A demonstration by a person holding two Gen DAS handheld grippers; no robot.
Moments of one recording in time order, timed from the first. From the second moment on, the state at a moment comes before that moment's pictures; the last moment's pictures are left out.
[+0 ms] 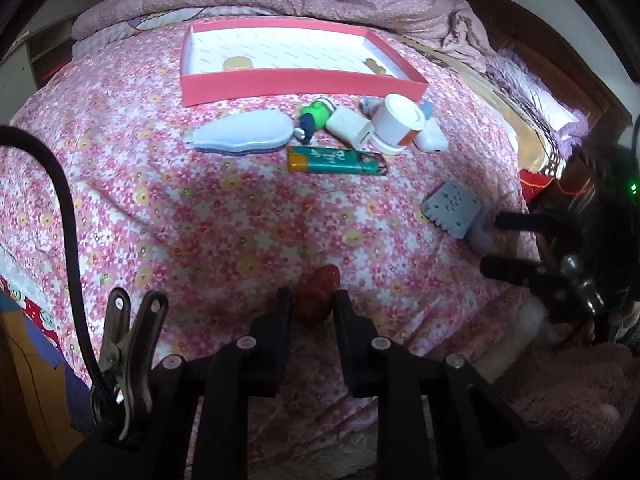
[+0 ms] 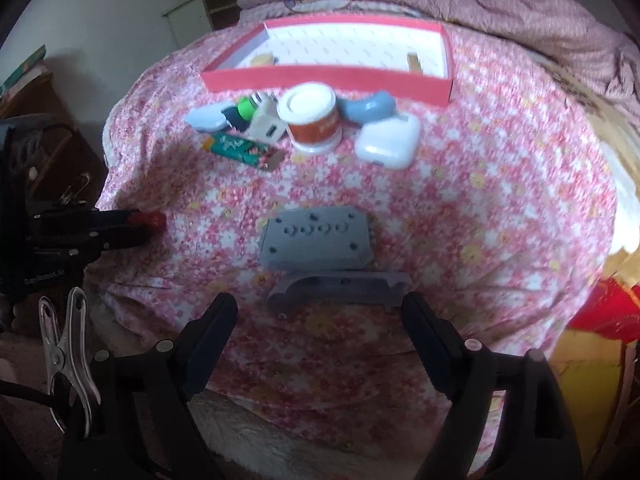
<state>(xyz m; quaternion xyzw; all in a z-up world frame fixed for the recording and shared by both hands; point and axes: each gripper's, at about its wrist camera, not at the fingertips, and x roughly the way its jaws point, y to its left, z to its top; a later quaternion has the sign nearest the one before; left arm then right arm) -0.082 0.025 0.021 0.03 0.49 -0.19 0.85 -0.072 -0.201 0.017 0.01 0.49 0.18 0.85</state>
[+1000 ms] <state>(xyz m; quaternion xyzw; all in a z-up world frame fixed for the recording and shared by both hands) -0.067 0.045 0.031 -0.04 0.48 -0.16 0.86 -0.082 -0.220 0.020 0.06 0.47 0.18 0.86</state>
